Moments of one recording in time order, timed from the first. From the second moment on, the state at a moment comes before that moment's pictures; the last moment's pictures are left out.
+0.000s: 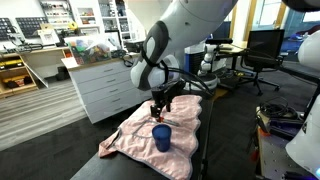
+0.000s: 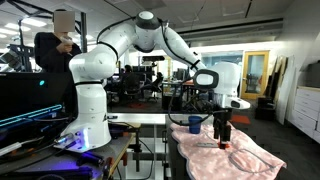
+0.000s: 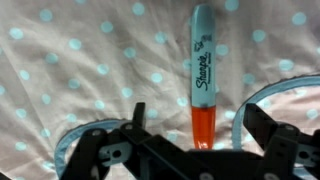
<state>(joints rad) -2.14 -0.81 2.14 -2.09 0.89 2.31 -0.48</state>
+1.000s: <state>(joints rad) -2.17 -0.81 2.15 -2.08 0.92 2.26 -0.49</state>
